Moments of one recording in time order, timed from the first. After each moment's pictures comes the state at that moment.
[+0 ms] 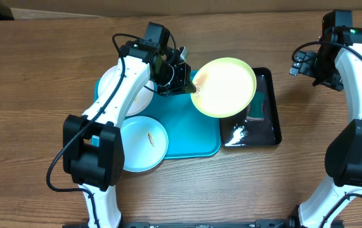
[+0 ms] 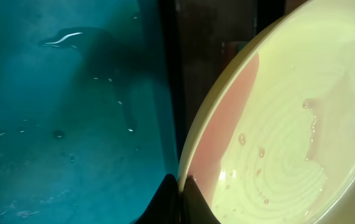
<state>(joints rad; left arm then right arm) -0.31 2.04 1.72 -0.98 0.62 -0.35 -0.14 1.98 1.79 -1.18 0.09 0.28</state>
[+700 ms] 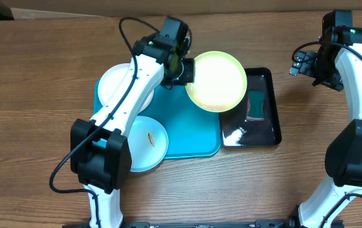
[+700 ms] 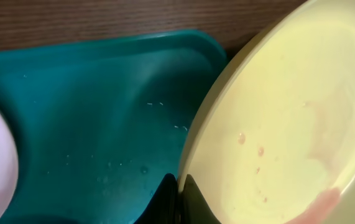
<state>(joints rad) -0.41 2.04 1.85 -1.00 0.16 -0.35 -0.14 1.98 1.79 -1.18 0.09 0.28</state>
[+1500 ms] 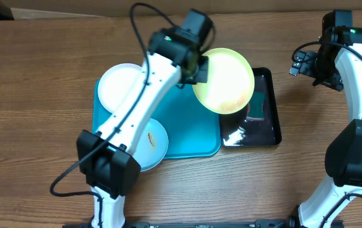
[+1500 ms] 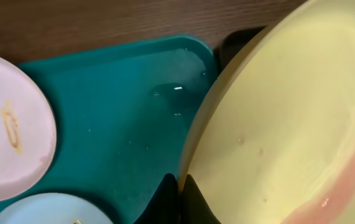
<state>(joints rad) -0.56 2.04 2.07 -1.23 -0.08 -0.42 -0.14 1.98 1.79 -1.18 0.09 0.28</state>
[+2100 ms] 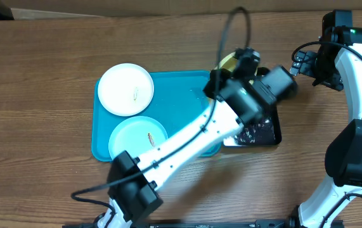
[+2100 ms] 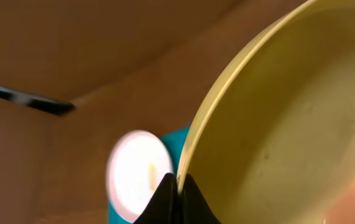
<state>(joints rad) -0.97 2.04 2.07 -1.23 -0.99 -0.41 -0.14 1.98 1.79 -1.18 0.09 0.28</state>
